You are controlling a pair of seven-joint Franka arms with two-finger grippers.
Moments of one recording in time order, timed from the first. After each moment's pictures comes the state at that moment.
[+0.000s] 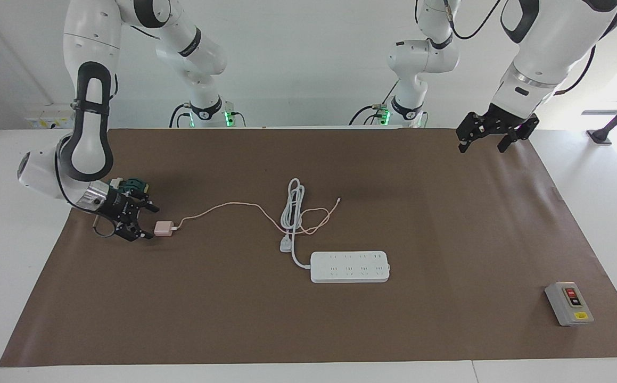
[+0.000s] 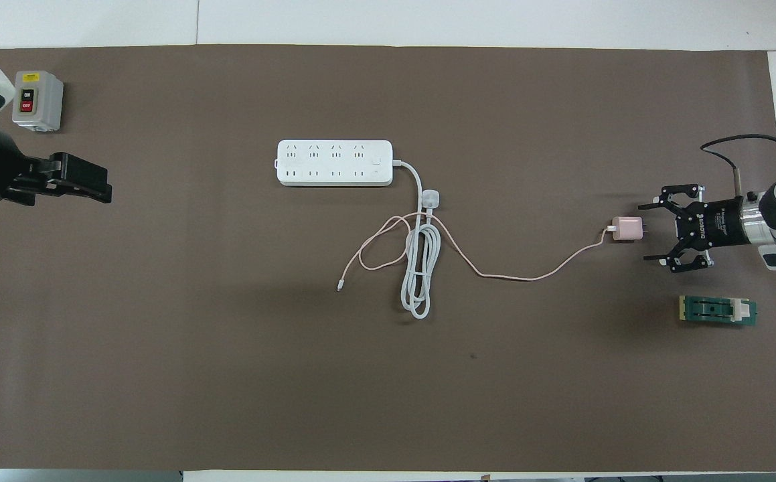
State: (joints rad) left arm -0.11 0.06 -0.04 -1.51 -0.06 1.54 -0.09; right arm -0.33 0.37 -0.01 -1.98 0.66 2.03 0.78
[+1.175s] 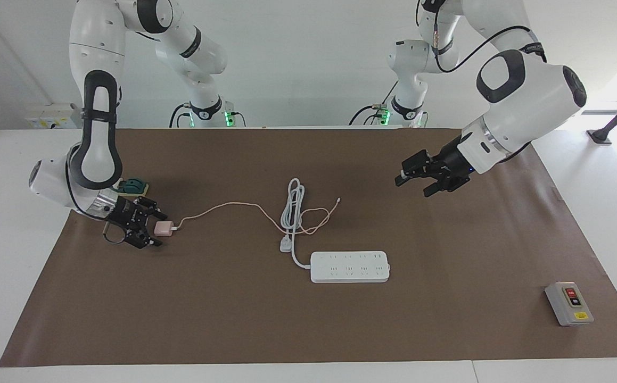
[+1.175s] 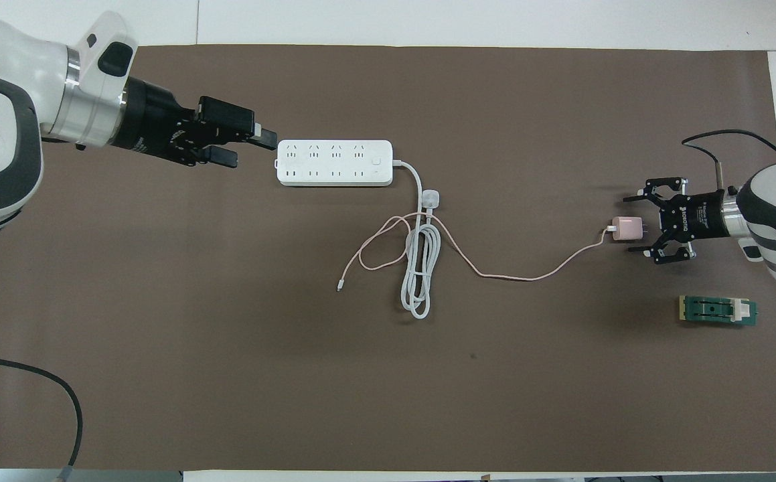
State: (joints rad) left arm -0.17 0.28 -0.05 -1.54 -0.84 1.79 0.02; right arm -0.29 0.40 -0.01 -1.97 0.70 2.08 0.74
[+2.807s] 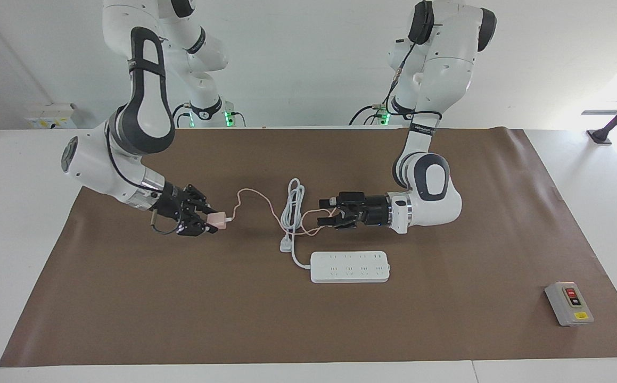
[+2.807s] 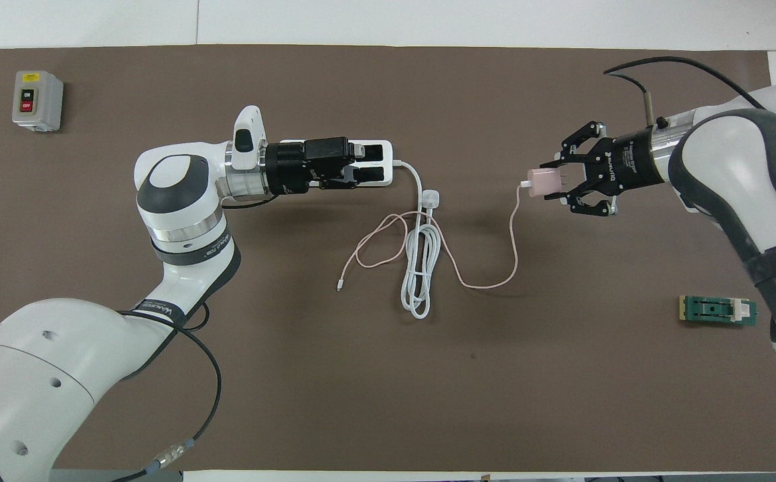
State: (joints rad) left arm -0.29 0.52 -0.05 -1.74 -1.76 1.83 0.68; right arm 0.04 0.28 0.00 -1.78 0.71 1.97 1.19
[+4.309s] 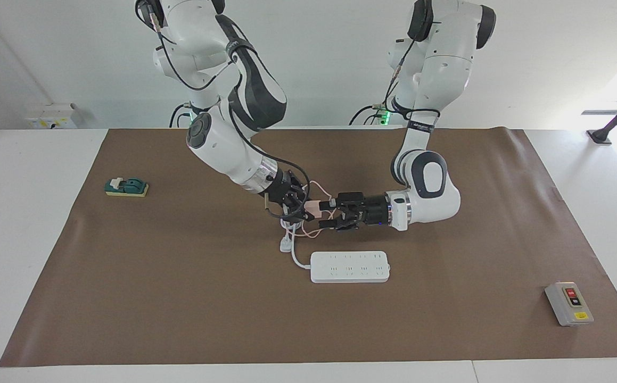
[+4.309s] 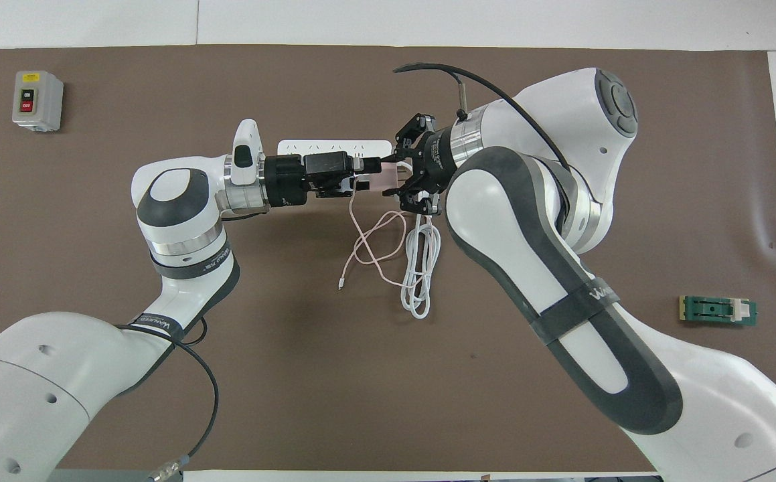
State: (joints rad) left arm -0.30 0.47 -0.04 -1.82 -1.76 1.86 0.75; right arm 0.40 0.40 0.00 -1.58 0.71 2.16 1.55
